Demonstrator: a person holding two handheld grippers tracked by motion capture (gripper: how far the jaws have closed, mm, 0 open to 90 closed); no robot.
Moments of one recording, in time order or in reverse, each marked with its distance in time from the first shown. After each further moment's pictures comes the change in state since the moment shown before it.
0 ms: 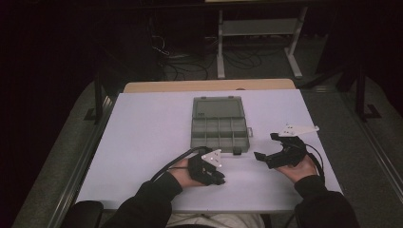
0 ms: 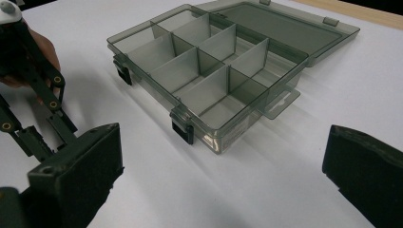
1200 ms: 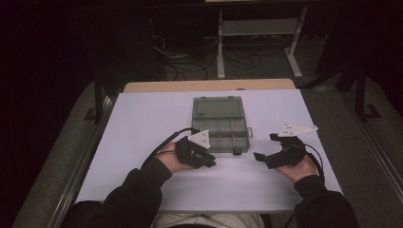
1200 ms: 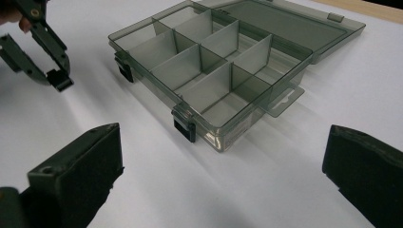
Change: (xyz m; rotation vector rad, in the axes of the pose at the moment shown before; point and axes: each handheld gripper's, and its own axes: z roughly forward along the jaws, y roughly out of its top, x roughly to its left) left arm 0.017 0.014 -0.063 -0.021 0.093 -0.024; right arm 0.000 0.000 0.002 0.010 0.009 0.003
